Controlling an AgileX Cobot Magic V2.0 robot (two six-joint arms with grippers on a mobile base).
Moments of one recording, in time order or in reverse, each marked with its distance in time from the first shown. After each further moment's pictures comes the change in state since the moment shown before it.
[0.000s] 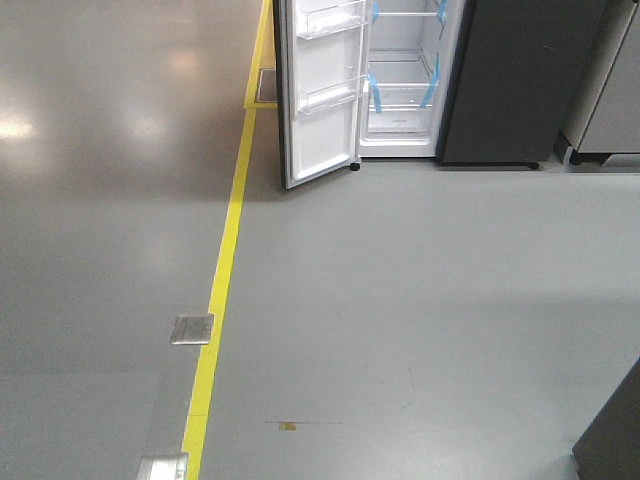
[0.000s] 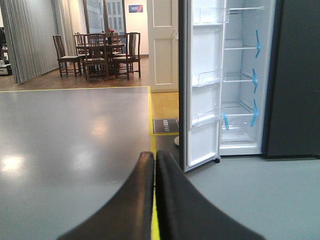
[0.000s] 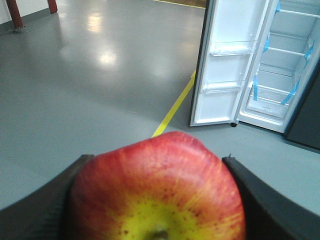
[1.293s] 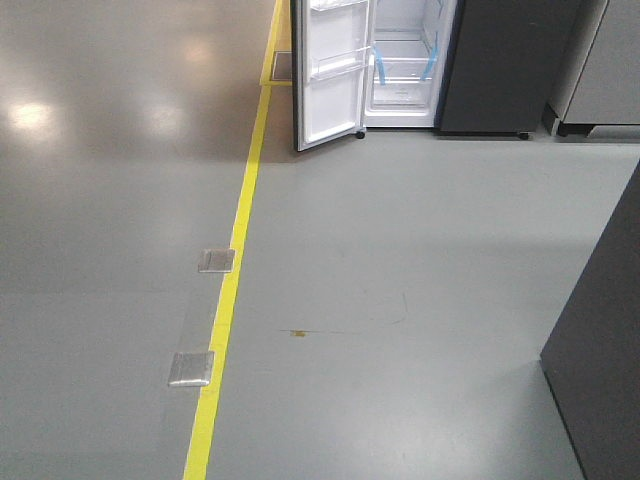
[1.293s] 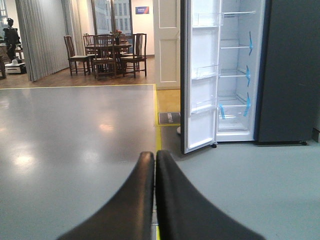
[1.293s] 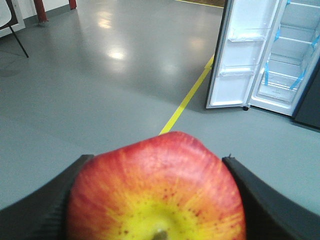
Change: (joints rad) left arm 0.000 0.000 0.000 0.000 0.000 0.000; right arm 0.000 0.000 0.000 0.000 0.000 0.000
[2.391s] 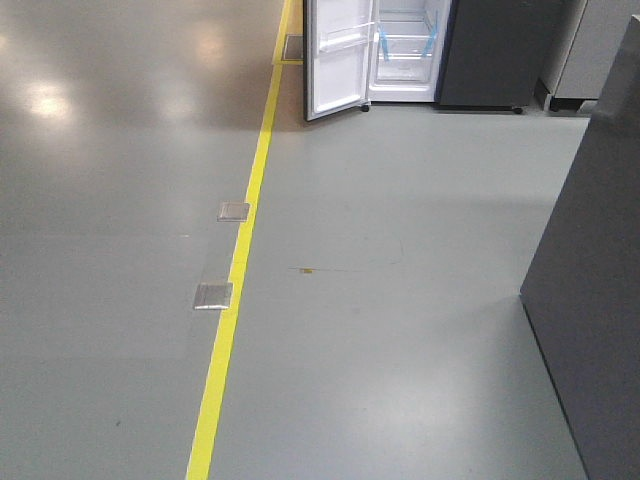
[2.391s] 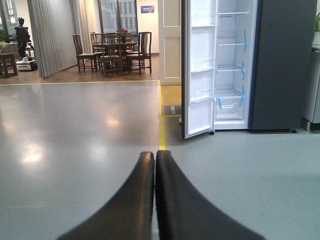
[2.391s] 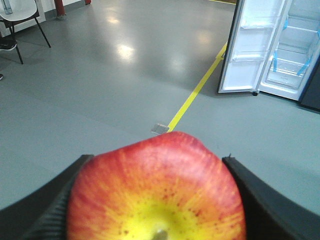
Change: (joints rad) left arm 0.000 0.000 0.000 0.000 0.000 0.000; right arm 0.000 0.000 0.000 -0.001 0.000 0.000
